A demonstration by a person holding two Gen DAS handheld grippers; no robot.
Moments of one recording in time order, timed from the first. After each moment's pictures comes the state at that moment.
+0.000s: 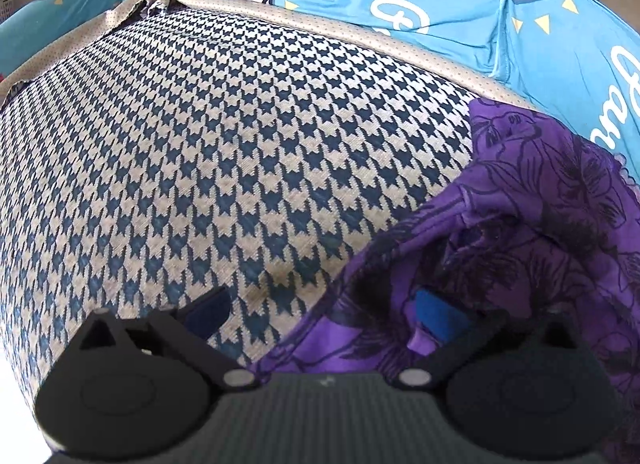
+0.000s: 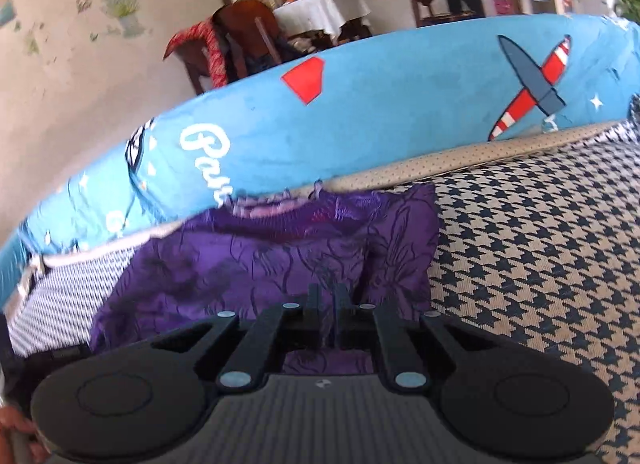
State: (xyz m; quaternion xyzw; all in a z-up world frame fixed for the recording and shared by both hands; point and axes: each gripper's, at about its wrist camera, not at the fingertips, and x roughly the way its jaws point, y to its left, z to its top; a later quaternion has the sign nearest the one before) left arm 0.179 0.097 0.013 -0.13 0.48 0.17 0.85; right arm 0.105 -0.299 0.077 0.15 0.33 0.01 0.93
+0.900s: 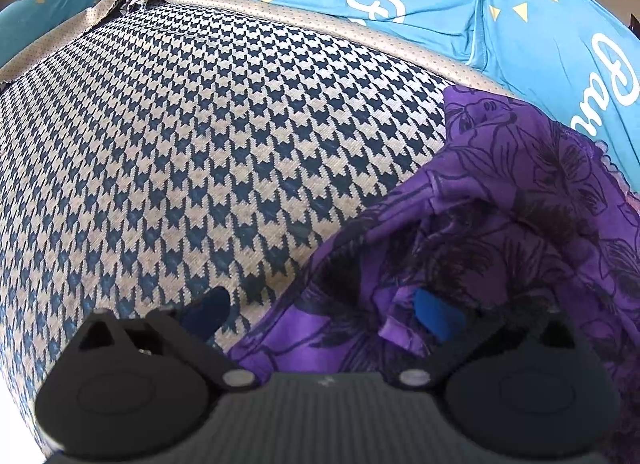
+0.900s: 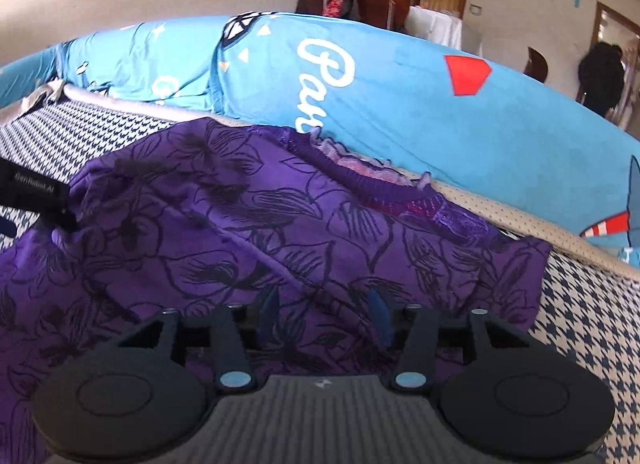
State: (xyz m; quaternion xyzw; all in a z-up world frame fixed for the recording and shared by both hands) left arm 0.181 0.084 0.012 -0.13 0.48 0.14 0.85; right arm 0.131 -0.199 0.026 -0.11 0.32 0.08 0.94
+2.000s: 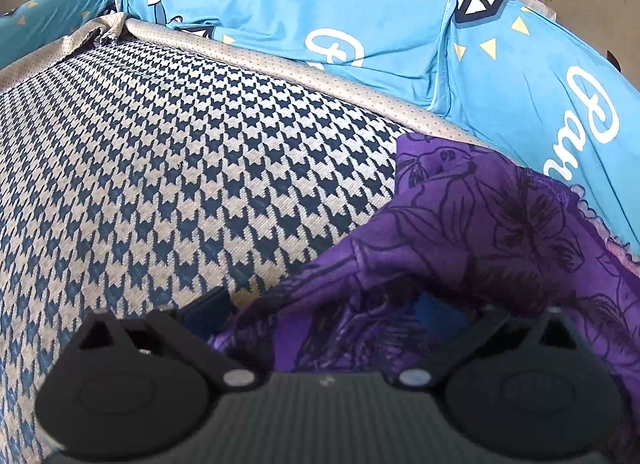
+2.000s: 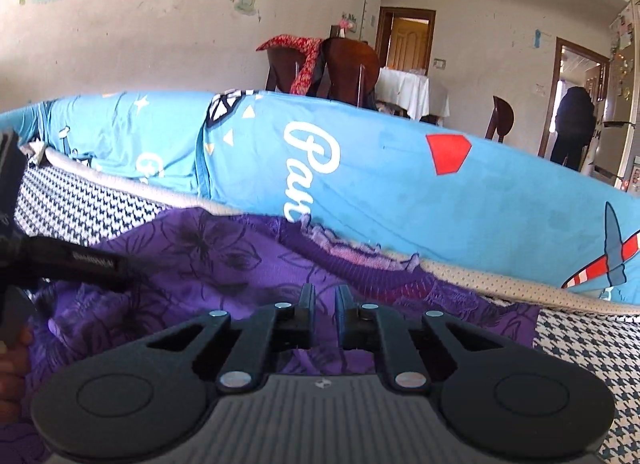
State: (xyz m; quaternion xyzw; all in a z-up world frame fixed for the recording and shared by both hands) left arm 0.213 0.060 0.004 -0.14 0.40 0.13 0.89; right arm 0.128 -0.176 0.056 -0.08 0.22 0.04 0.97
